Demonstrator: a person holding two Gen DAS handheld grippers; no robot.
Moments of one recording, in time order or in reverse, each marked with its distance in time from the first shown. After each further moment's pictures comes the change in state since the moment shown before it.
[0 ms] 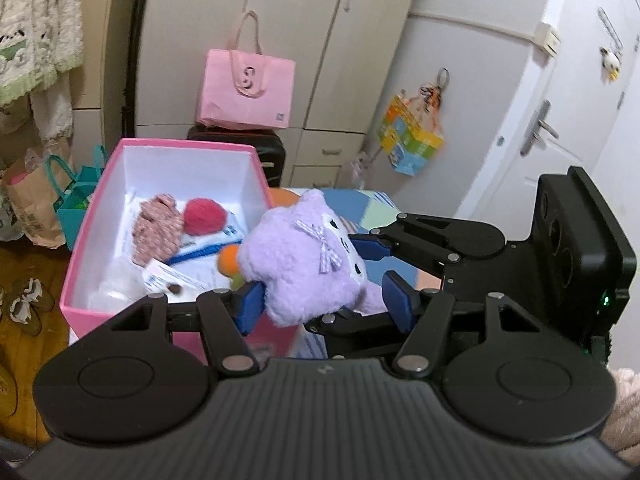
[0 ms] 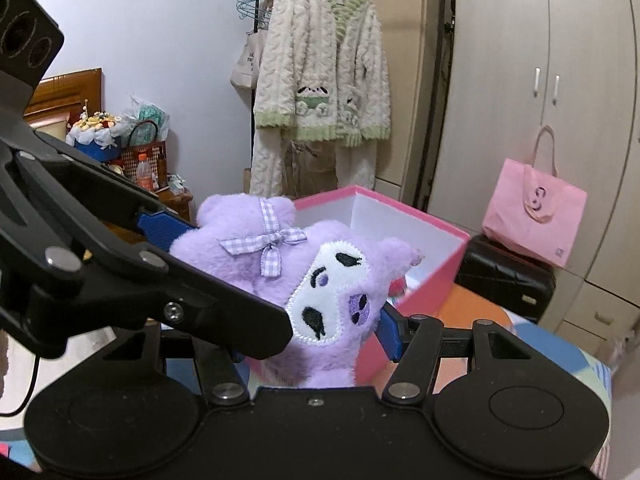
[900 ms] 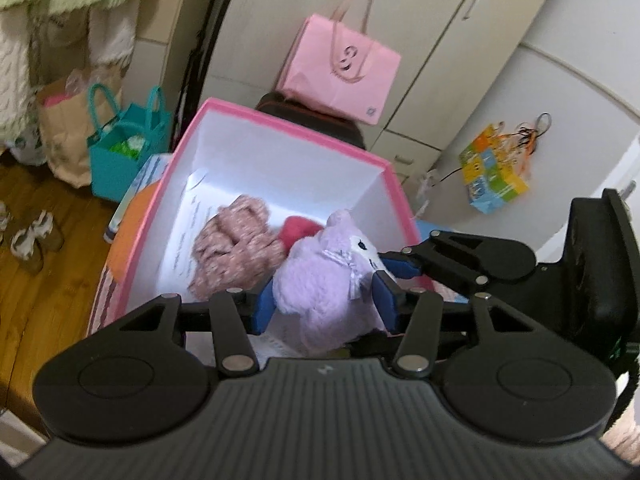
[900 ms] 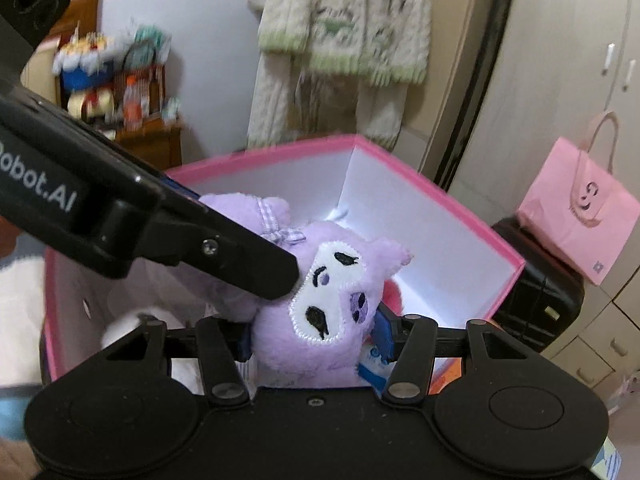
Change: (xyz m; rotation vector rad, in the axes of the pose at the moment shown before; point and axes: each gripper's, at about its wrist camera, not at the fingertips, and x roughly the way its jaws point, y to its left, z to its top) left arm 0.101 0.131 0.036 -0.279 0.055 0.095; right arm 0.160 -0.041 0.033 -0.140 0.264 0.067
